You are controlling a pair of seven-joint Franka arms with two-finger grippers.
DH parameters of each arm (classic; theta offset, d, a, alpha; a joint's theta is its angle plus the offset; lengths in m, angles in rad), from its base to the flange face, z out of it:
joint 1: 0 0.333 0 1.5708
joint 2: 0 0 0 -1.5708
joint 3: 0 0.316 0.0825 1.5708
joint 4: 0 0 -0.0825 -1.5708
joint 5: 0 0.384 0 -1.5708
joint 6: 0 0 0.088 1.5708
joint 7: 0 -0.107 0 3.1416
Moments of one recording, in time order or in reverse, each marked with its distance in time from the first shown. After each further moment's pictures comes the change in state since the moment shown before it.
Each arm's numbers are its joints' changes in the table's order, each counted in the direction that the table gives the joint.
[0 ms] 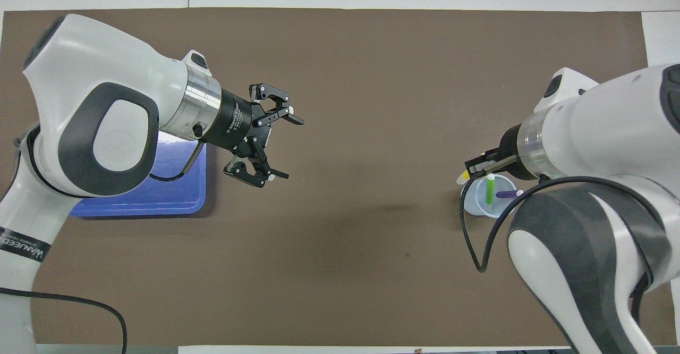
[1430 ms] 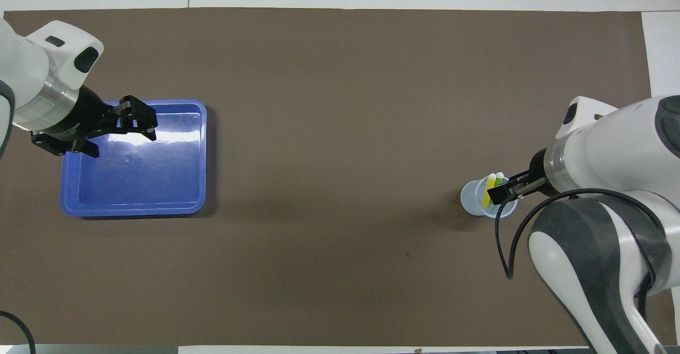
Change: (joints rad) left arm 0.180 0.083 0.017 0.119 0.650 0.294 -1.019; right arm -0.093 0.059 -0.001 -0.122 -0.037 0.009 0.121
